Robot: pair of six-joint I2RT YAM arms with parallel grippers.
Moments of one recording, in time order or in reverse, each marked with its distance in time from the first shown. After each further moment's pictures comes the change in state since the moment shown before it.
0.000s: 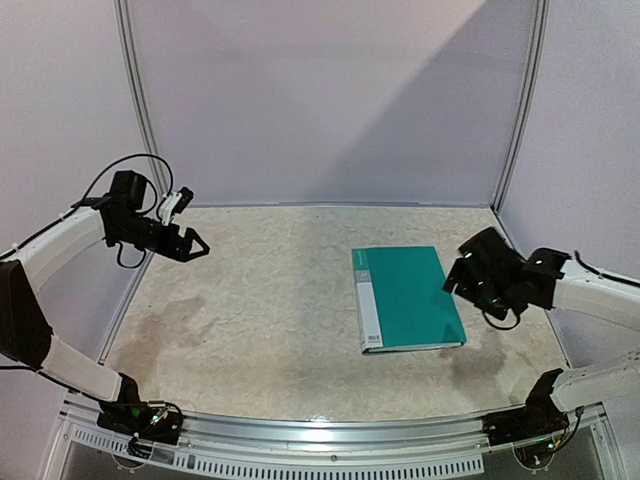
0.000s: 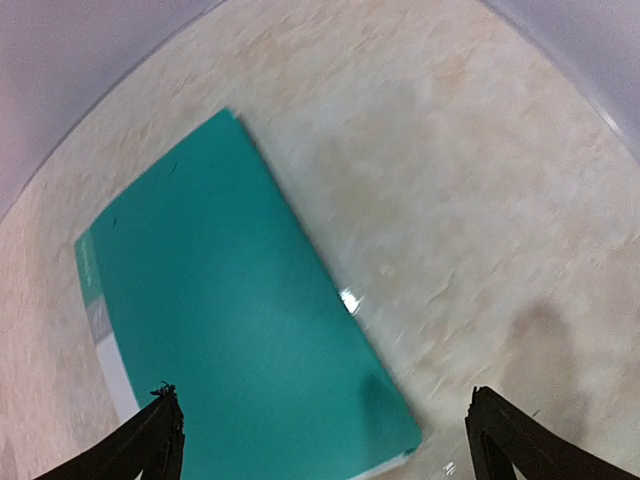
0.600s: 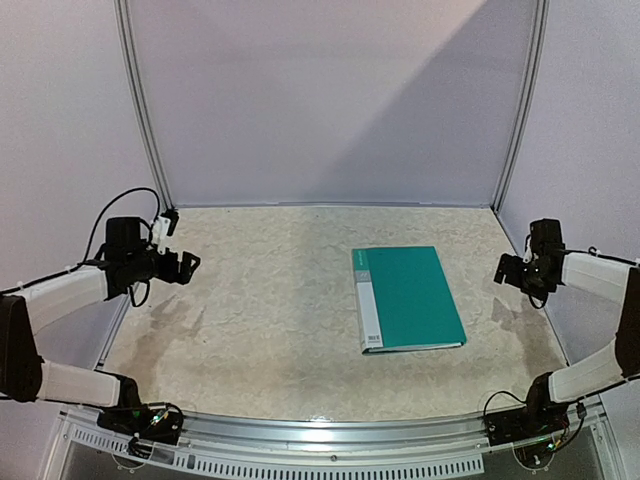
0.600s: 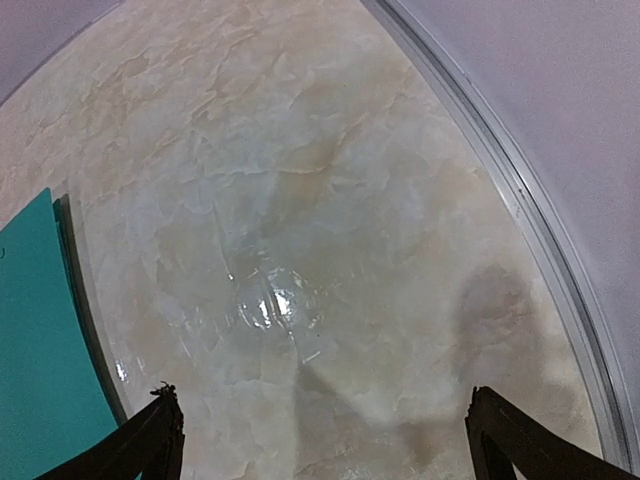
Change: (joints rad) left arm 0.001 -0.179 -0.492 0.670 -0.303 -0.073; right arm -0.793 0.176 -0.107 0.379 -0.412 -0.751
